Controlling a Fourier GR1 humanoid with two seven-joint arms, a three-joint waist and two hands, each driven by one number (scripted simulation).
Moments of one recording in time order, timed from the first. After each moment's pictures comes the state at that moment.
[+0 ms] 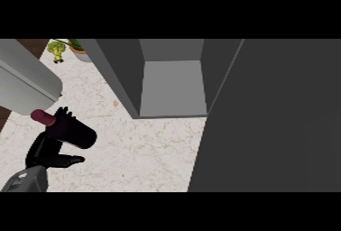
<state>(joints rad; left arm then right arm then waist) -0.35 0.34 0.32 -0.44 0.07 -0.49 -0.68 -0.11 -0.36 0.66 -2.51 0.11 -0.55 0.59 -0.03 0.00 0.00</state>
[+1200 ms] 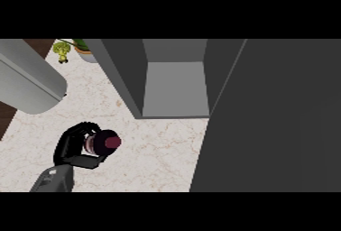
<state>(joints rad) -0.33 0.21 0.23 -0.54 0.02 -0.33 -0.87 -0.08 -0.42 0.66 -2.50 0.10 -0.60 0.55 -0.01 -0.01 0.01</state>
